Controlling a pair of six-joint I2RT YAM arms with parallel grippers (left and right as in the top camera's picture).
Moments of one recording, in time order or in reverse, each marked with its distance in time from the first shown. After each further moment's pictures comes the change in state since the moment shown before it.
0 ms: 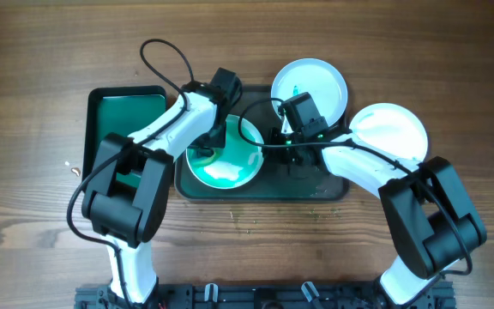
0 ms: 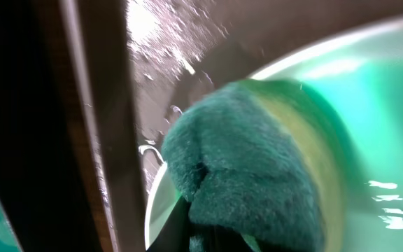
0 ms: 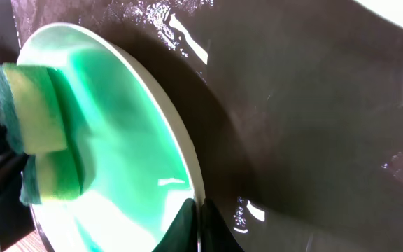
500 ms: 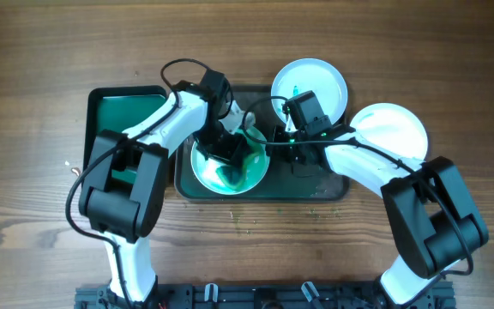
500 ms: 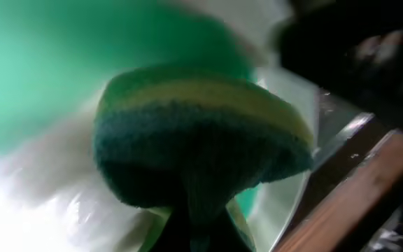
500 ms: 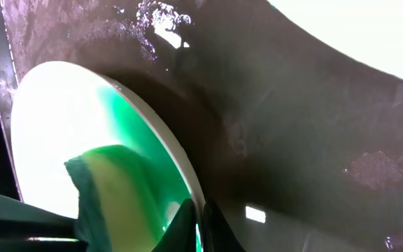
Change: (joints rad) left arm 0.041 0.015 -0.024 0.016 0.761 0.506; right arm -0.016 -0.002 0.000 -0.008 0.008 -0.001
